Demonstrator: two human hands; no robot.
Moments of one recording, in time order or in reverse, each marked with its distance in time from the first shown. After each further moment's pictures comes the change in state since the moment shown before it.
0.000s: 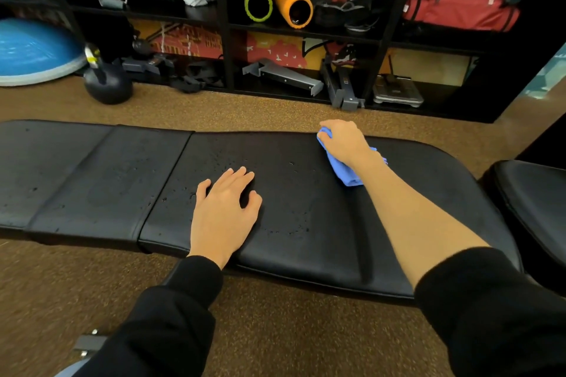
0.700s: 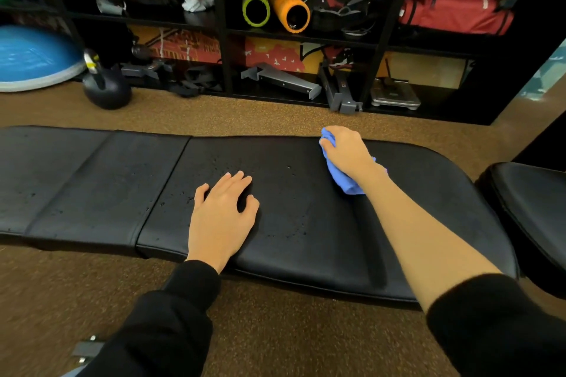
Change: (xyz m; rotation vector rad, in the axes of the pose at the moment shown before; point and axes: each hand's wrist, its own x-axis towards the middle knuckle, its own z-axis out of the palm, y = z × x) left_hand -0.001 0.001 -0.001 -0.028 -0.005 -0.010; right_hand -0.012 0.010 0.005 0.127 0.113 -0.047
